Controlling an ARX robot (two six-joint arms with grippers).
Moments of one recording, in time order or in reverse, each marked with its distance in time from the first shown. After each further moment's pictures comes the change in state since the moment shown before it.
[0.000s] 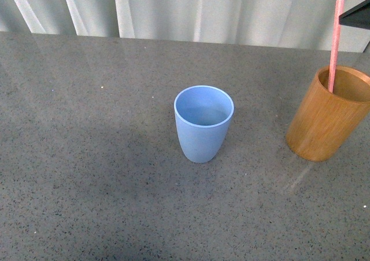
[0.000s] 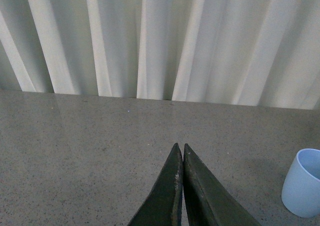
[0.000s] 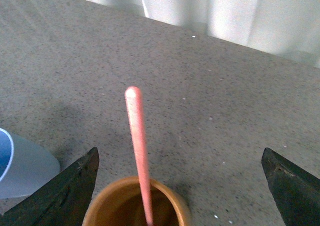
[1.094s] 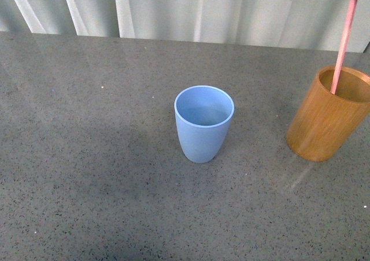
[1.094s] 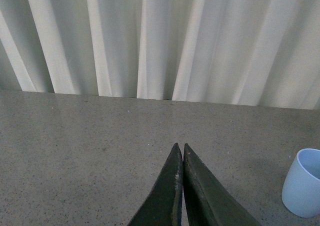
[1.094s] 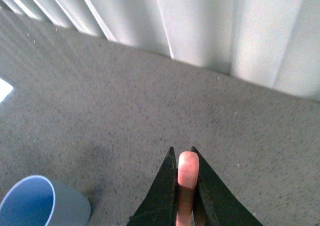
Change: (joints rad) left arm 0.000 0.000 0.000 0.000 0.000 0.000; right arm 0.046 0.023 0.109 0.036 -0.041 0.133
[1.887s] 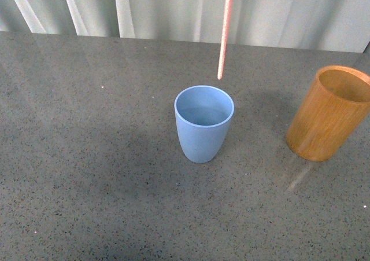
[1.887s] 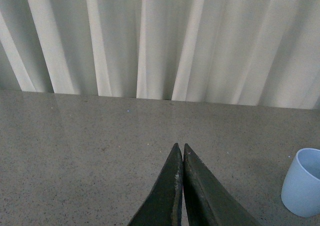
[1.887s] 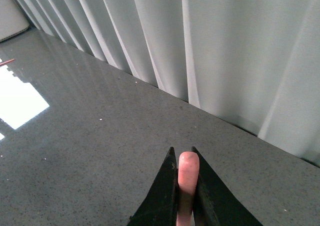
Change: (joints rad) left arm 0.000 0.000 0.000 0.000 0.000 0.000; right arm 0.397 -0.094 0.043 0.159 0.193 0.185
